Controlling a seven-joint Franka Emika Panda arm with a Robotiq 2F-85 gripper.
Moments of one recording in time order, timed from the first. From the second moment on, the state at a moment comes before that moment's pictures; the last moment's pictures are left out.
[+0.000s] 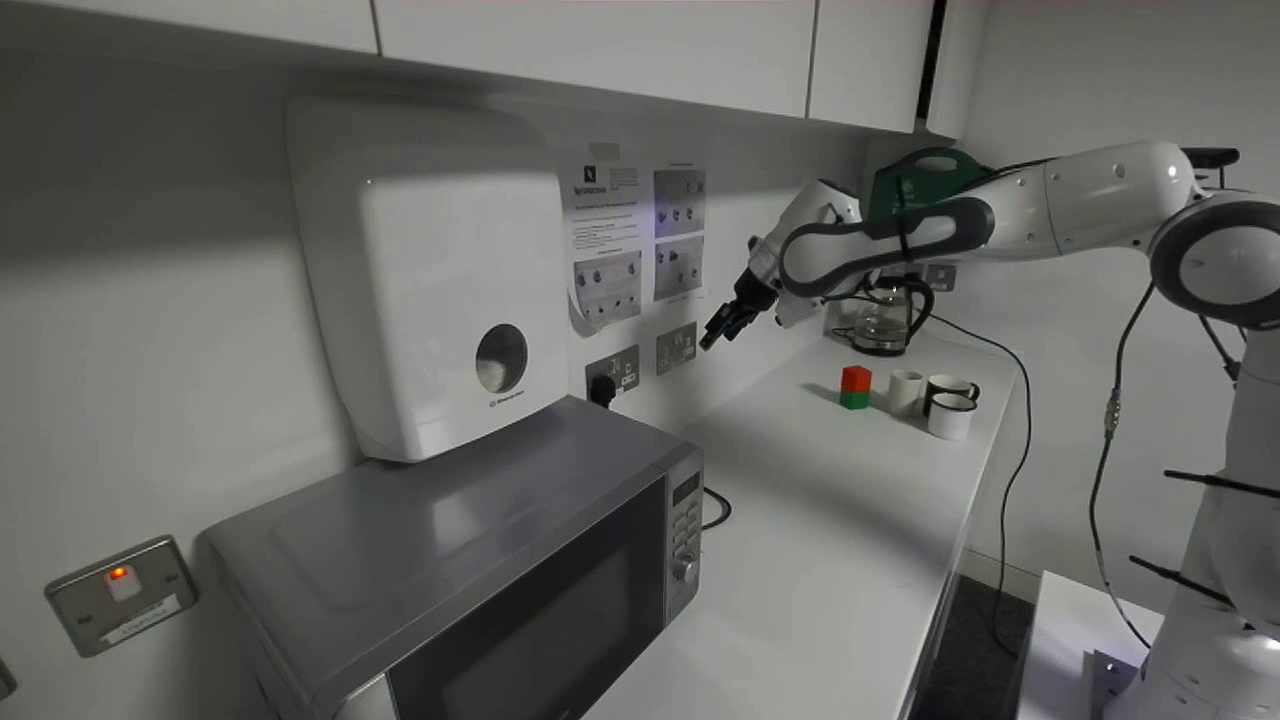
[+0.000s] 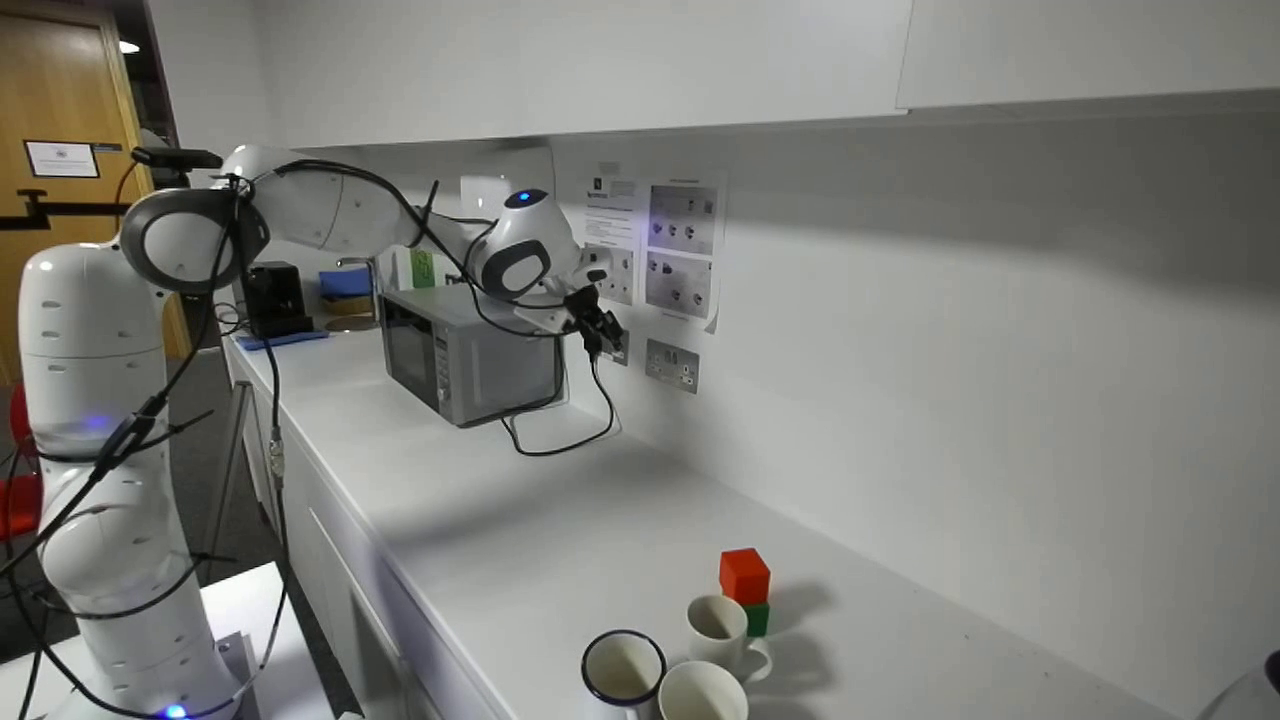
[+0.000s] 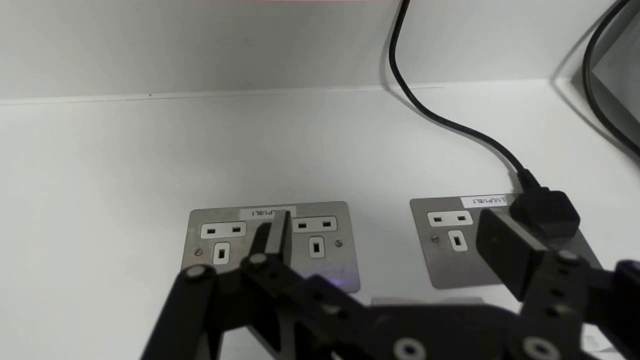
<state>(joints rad) 0.02 0.14 -0.06 -1.80 0.19 2.53 -0.18</state>
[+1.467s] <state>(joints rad) -0.08 0.32 -0.06 -1.57 0.19 2.45 -0.18</state>
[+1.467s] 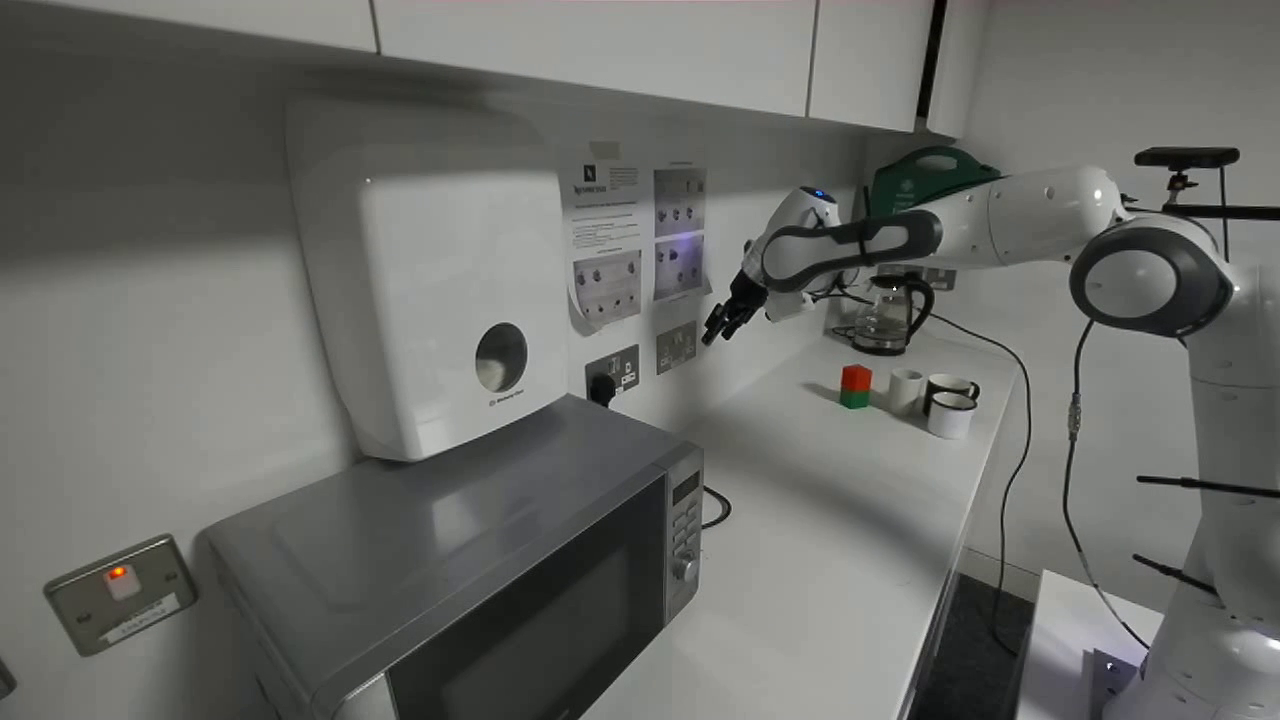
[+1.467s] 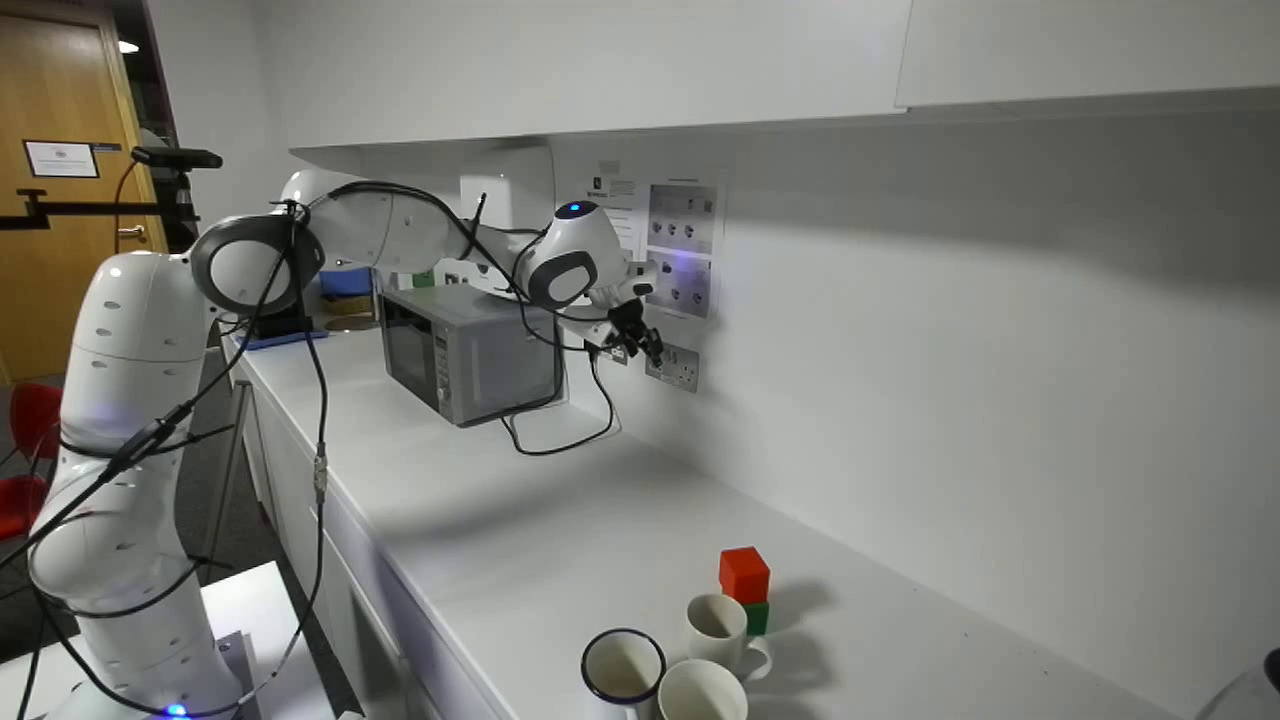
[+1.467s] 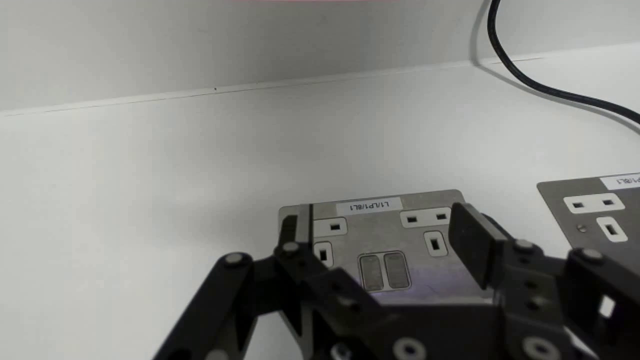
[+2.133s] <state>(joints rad) -0.08 0.33 -0.06 -1.57 0.19 2.45 -0.18</state>
